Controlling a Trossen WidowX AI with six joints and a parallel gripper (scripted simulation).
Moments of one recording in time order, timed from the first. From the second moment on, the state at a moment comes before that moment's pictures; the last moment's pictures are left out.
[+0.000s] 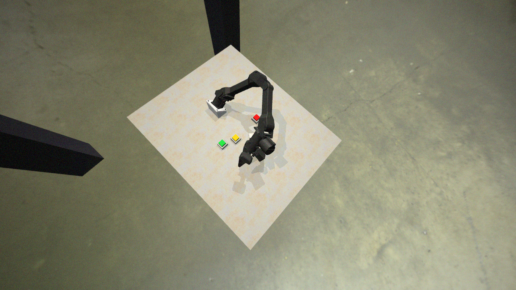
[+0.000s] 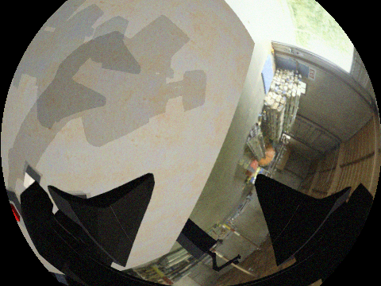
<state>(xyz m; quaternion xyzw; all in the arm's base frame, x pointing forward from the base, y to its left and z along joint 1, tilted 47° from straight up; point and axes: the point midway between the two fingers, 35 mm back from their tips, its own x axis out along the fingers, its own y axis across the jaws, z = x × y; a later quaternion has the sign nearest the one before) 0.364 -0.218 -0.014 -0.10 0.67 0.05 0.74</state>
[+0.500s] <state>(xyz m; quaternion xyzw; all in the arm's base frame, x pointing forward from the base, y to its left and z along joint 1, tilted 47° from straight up) 0.188 -0.211 -0.032 0.28 0.64 0.22 0.68</state>
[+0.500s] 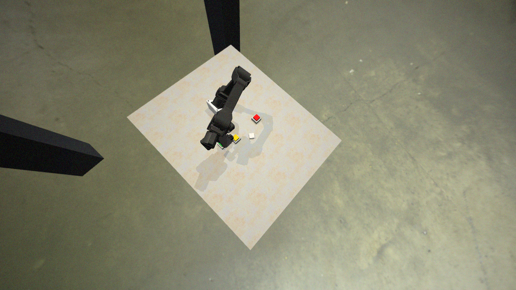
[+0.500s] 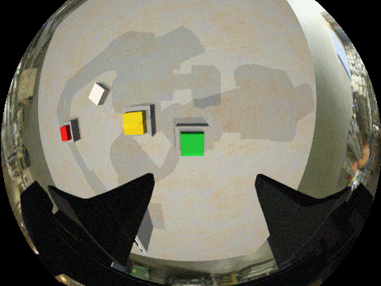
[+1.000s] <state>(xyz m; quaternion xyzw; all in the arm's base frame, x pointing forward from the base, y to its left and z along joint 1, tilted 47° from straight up) 0.191 -0.162 -0.068 0.31 0.62 0.25 0.68</state>
